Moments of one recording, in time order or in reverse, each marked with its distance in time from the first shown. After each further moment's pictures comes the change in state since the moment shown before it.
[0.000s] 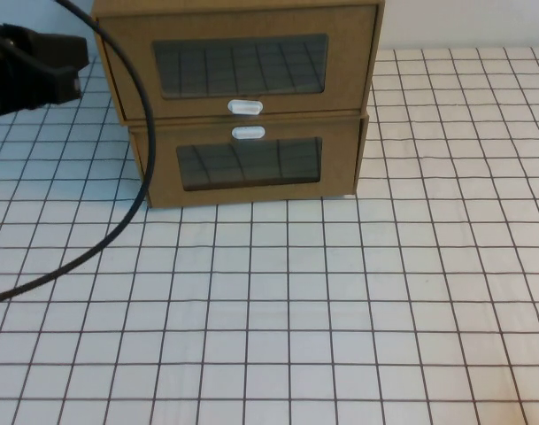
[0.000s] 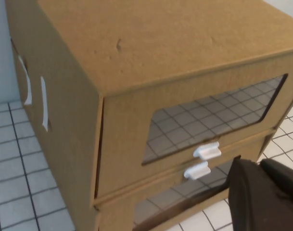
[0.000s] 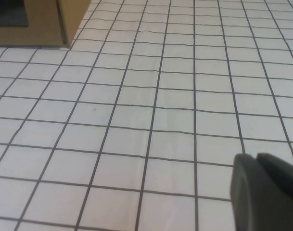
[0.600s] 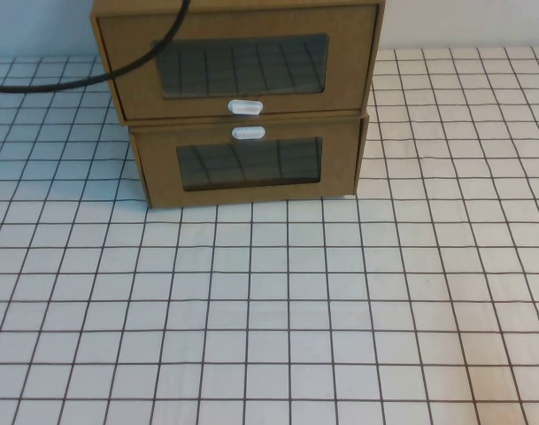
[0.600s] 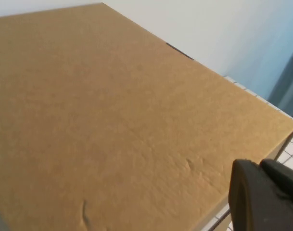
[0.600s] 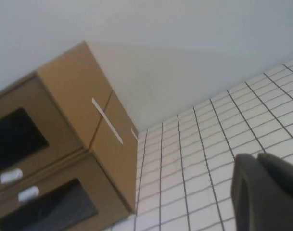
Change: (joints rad) right arm 0.000 0.000 0.000 0.498 -0.365 -0.002; left arm 0.000 0.441 -0.658 -0.013 0.299 -0.041
